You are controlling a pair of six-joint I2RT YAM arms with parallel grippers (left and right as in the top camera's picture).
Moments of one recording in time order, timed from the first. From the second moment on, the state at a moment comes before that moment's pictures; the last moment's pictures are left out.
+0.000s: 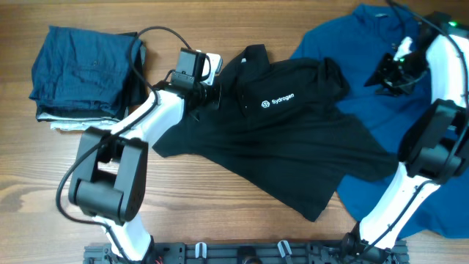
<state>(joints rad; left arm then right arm) -0.33 1.91 1.19 -0.27 0.23 -0.11 -0.31 2.21 1.93 -1.32 -0.28 0.17</state>
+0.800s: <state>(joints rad) -0.50 1.92 1.18 -0.21 -0.07 0.30 -0.26 2.21 1.93 -1.30 -0.22 0.19</state>
